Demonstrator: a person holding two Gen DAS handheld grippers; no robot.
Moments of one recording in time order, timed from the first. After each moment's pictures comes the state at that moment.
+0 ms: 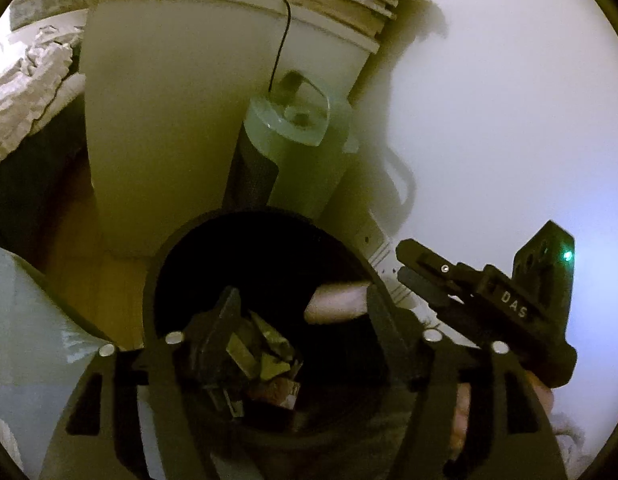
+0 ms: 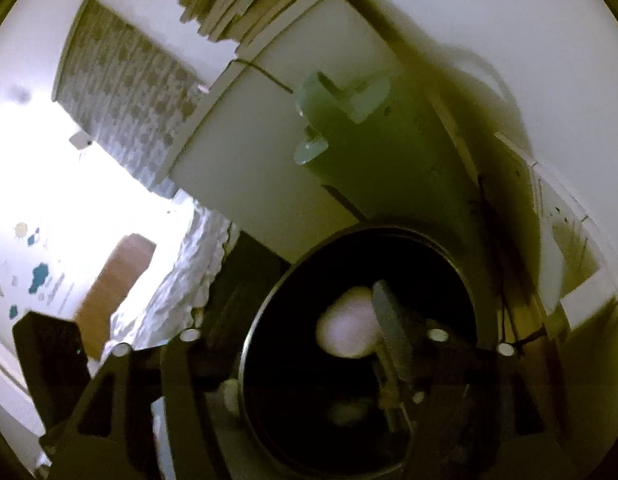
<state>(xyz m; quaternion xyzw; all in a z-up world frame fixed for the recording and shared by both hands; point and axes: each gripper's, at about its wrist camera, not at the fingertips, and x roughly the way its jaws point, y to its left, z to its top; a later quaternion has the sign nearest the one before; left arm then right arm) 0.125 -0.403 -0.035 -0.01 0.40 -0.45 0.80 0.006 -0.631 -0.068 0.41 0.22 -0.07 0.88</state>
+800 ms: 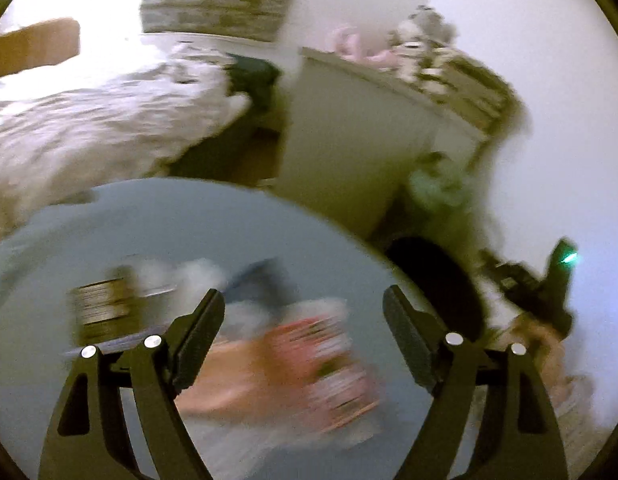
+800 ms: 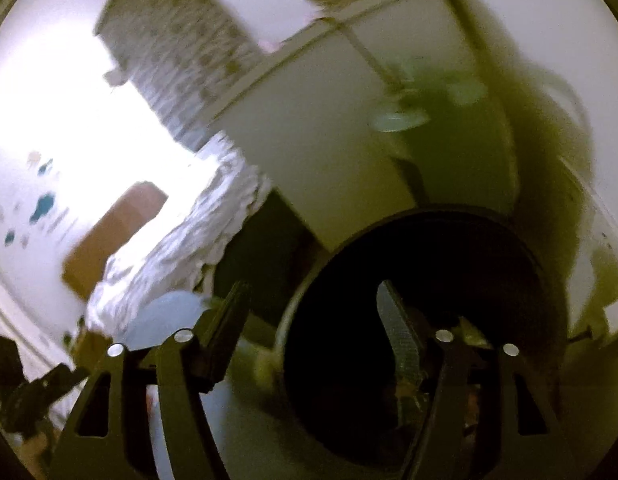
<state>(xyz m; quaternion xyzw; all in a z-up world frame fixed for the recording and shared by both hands) 0.102 -0.121 0.003 -0.04 0.37 -0.25 0.89 0.039 -0.540 -0.043 0.30 0.26 0.00 0.92</state>
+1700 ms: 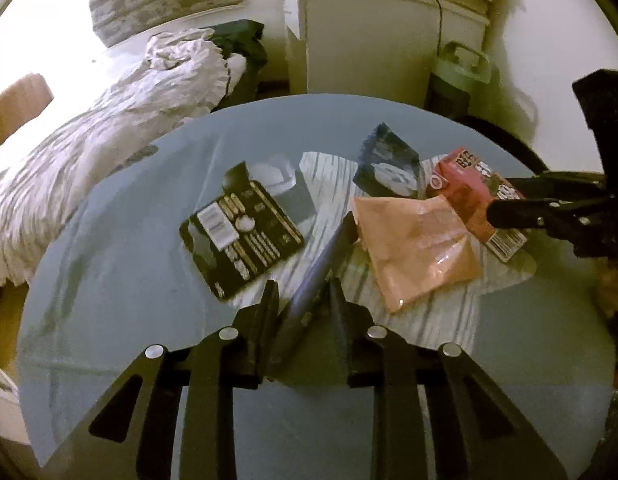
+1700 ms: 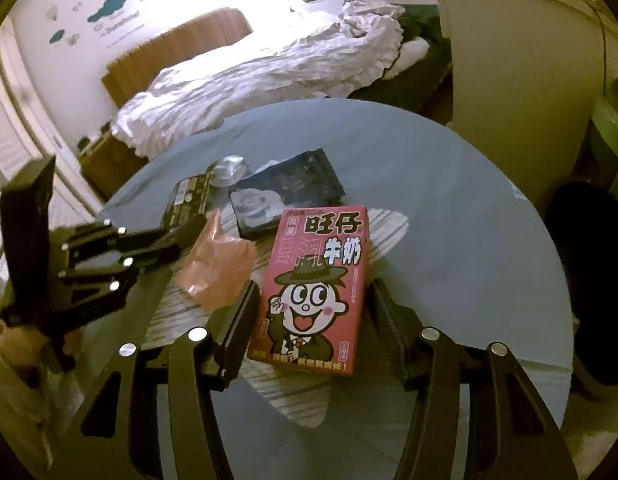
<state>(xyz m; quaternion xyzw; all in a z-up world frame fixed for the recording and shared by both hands) 0.100 -0.056 -0.059 0.14 0.41 -0.26 0.86 0.068 -0.280 -0.038 0.10 0.44 0.15 0.88</state>
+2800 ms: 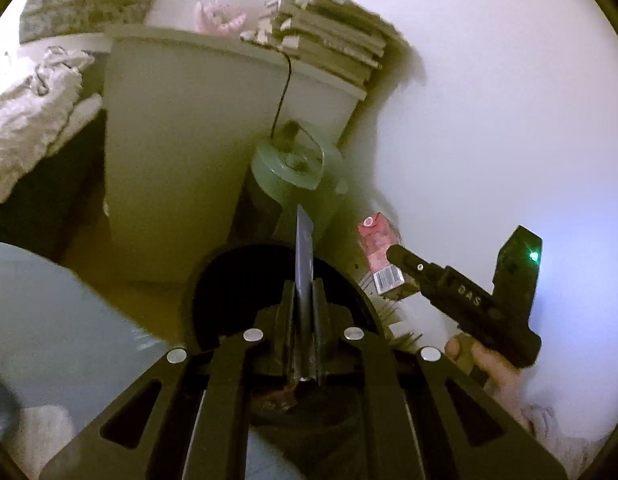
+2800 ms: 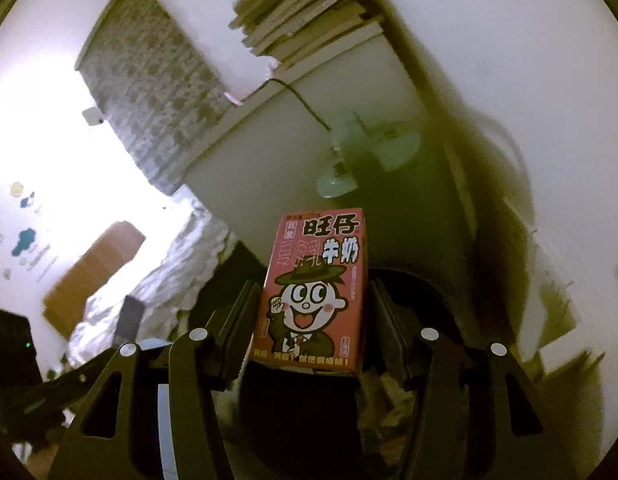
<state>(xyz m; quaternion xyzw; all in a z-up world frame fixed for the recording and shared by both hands) 0.124 -0.359 0.001 -0.04 0.36 -0.47 0.81 0.023 -0.624 -0.036 0.32 0.21 -0.09 0.92</state>
